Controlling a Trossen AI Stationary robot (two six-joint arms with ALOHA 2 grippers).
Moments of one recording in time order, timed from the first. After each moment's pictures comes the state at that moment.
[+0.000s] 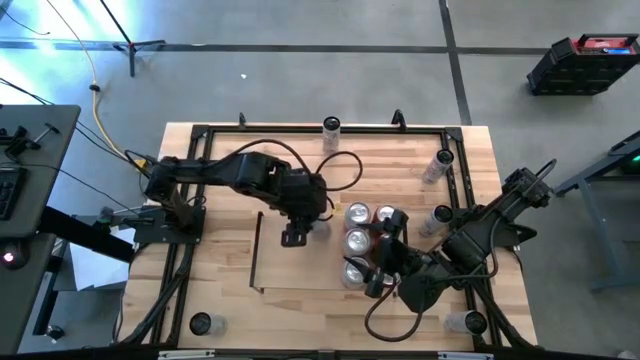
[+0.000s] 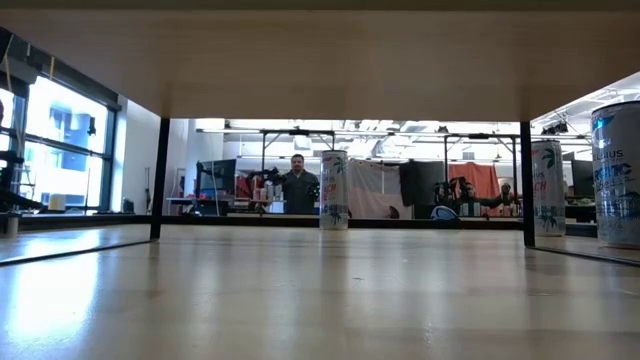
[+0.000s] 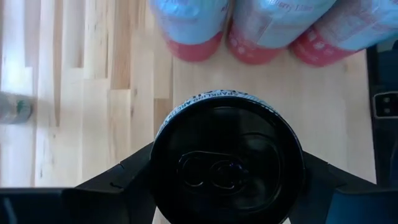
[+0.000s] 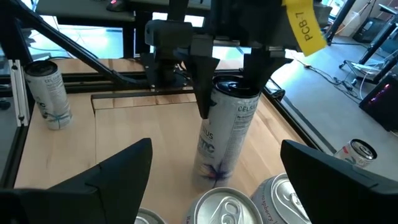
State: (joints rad) left arm -0.14 1.84 2.10 -1.37 -0.08 -0.09; right arm 0.68 1.60 1.65 -0.78 0.98 0.45
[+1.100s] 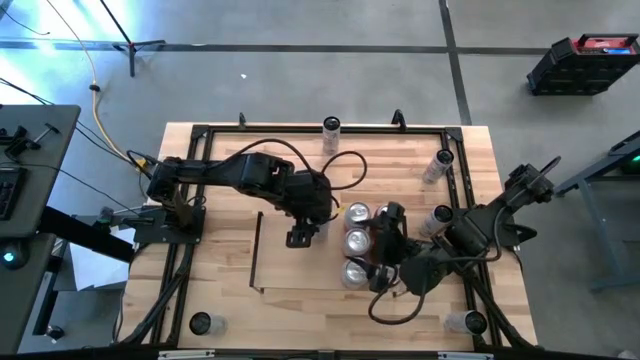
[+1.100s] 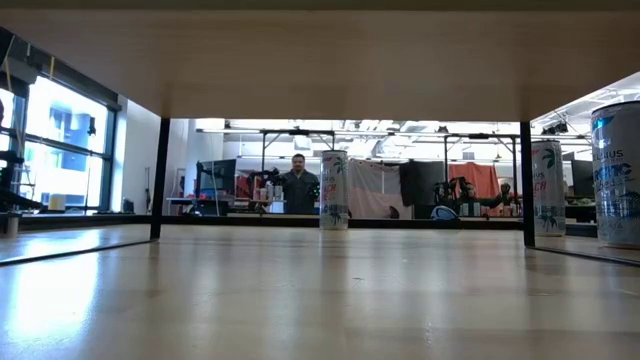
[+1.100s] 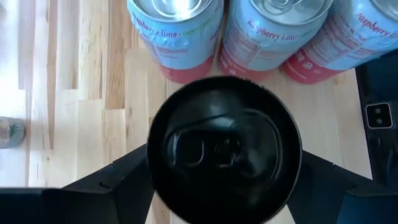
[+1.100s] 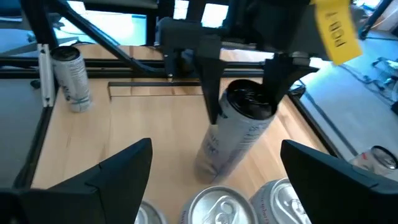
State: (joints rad) left arm -0.13 1.85 2.10 -1.30 -0.05 -0.05; right arm 0.63 1.55 1.65 -0.79 0.83 0.36
